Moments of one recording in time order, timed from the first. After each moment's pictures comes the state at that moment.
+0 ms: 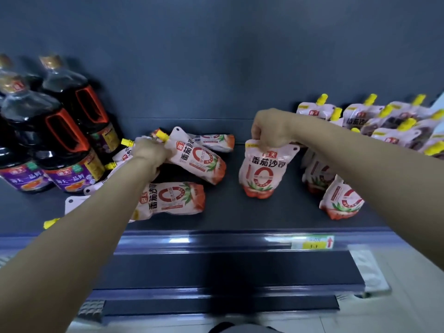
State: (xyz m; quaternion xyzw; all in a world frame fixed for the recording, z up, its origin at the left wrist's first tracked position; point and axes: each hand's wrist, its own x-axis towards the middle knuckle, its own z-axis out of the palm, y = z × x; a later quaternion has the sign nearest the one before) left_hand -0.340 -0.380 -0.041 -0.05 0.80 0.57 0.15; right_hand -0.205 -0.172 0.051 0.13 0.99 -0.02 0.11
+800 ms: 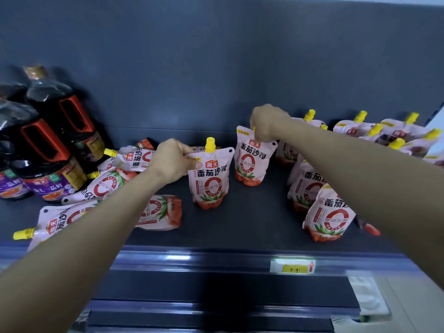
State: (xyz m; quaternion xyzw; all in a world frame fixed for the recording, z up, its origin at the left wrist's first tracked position) left_hand -0.288 -0.317 -0.013 0.23 0.88 0.41 0.10; right_hand -0.235 -0.109 0.053 0.19 0.98 0.01 0.02
